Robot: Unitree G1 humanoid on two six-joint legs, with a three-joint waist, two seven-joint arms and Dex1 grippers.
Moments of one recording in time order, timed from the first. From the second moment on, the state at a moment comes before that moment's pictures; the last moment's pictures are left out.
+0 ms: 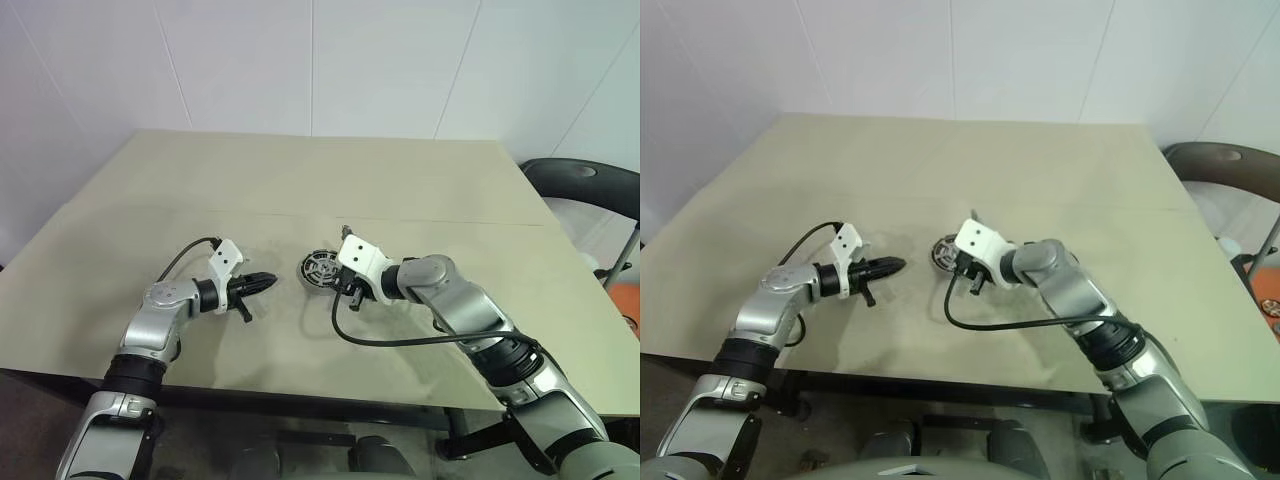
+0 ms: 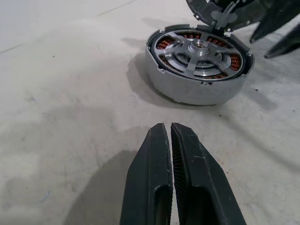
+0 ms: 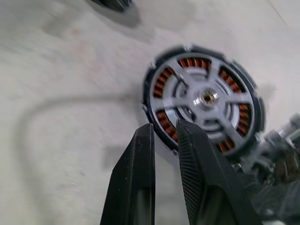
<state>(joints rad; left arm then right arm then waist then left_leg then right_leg) -0.40 0.48 -0.07 0.32 -0.23 0.24 -0.96 -0.60 -0.49 0.47 -0.11 0.02 0.80 0.76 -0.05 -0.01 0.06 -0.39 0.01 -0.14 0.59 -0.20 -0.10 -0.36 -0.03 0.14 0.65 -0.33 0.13</state>
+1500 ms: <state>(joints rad) -0.40 0.46 -0.07 0.36 -0.23 0.19 -1.08 -0.55 -0.64 0.55 -0.26 0.02 0.74 0.98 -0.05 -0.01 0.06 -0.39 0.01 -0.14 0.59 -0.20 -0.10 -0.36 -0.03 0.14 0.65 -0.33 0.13</state>
